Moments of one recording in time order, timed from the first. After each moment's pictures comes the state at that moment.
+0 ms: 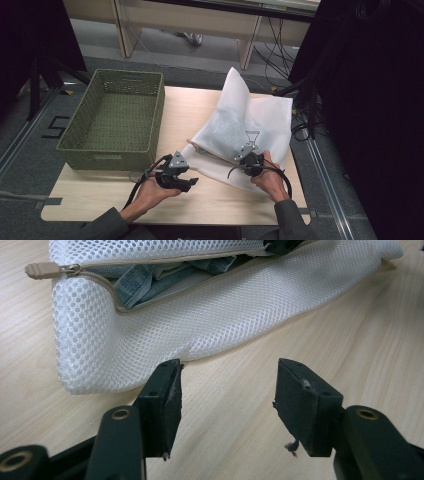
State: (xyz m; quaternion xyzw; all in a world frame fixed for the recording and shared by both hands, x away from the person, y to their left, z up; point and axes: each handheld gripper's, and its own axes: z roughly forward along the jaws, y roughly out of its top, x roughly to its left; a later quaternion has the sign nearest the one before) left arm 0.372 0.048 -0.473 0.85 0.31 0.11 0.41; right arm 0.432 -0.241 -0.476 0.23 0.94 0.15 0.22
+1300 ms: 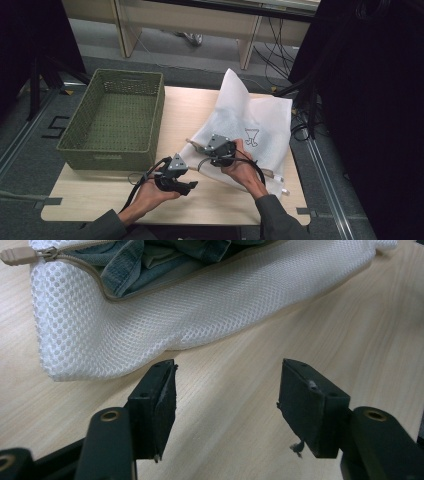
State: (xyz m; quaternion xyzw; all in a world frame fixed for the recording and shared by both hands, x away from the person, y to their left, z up) left arm 0.368 0.050 -0.476 0.85 0.31 0.10 0.41; right arm 0.440 -0.148 -0.449 0.17 0.91 0.26 0.27
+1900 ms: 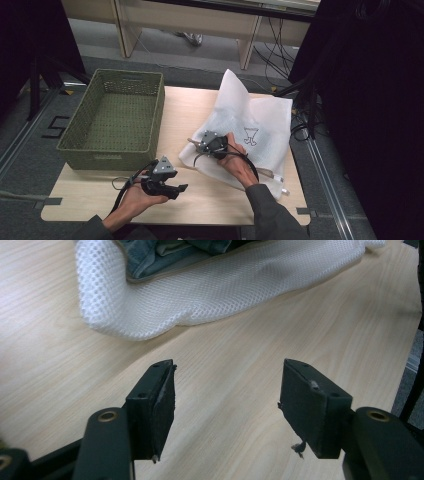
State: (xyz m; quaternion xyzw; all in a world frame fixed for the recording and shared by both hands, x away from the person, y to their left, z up) left arm 0.352 0.082 -0.470 0.85 0.32 0.10 0.41; right arm 0.474 -0.136 -0.463 0.14 0.92 0.20 0.30
